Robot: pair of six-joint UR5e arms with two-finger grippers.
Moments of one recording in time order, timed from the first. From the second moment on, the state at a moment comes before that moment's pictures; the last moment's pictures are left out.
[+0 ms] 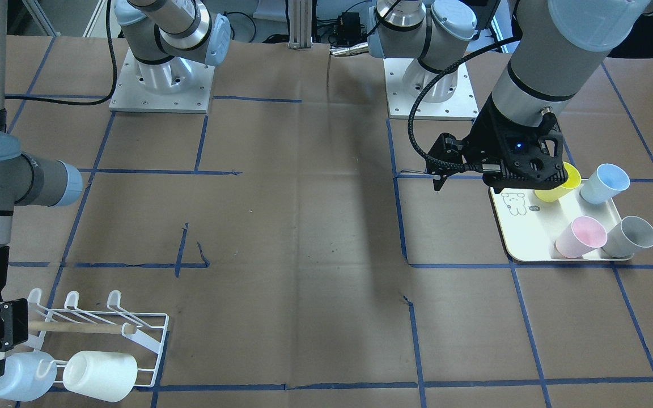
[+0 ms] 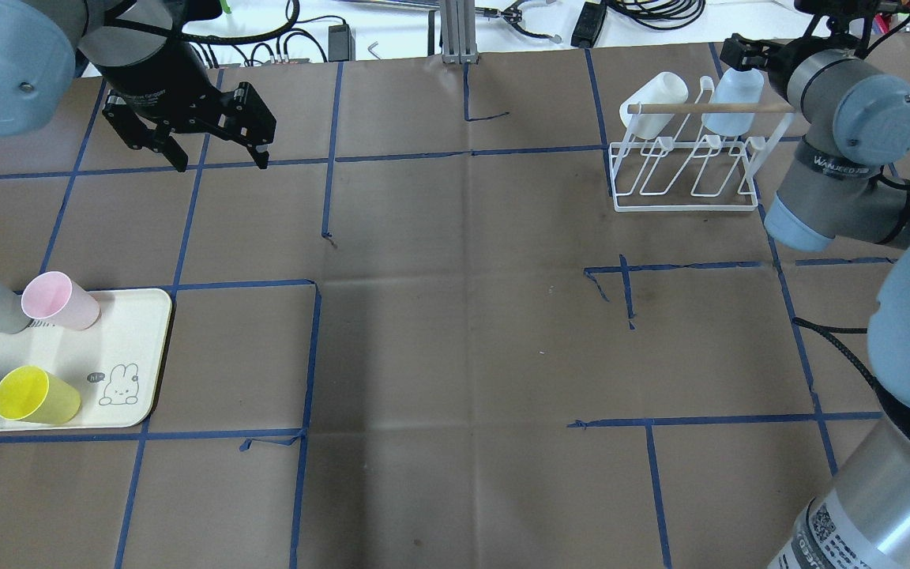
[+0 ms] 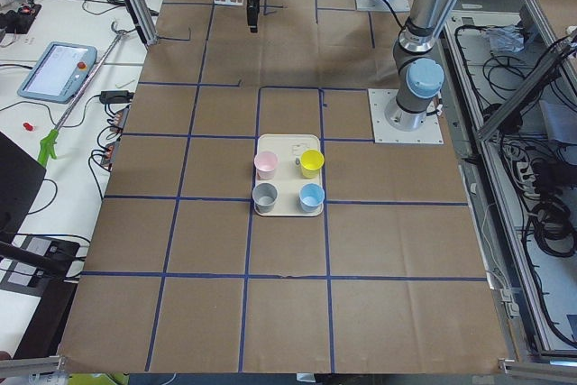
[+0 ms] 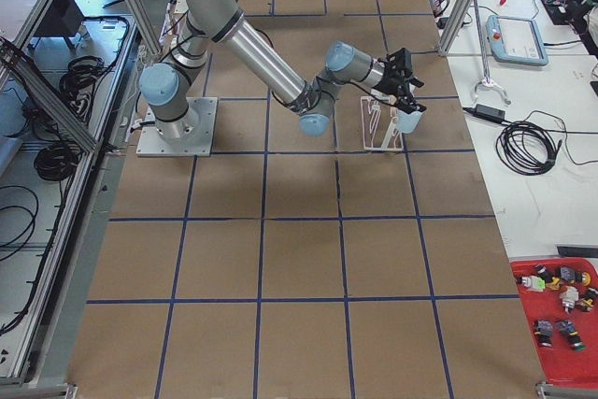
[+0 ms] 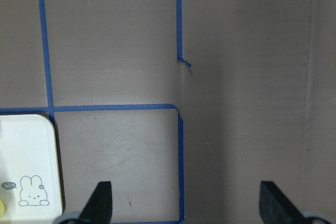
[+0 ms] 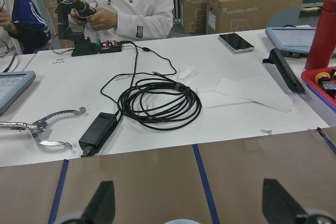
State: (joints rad) left arm -1.54 -1.69 -1.49 -1.53 1.56 0.07; right arm 1.25 -1.05 1.81 -3.42 -1.35 -0.04
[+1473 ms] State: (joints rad) left arm -1.54 -1.69 -1.49 -1.52 1.57 0.10; right arm 1.49 -1.47 1.78 -2.07 -1.41 -0.03
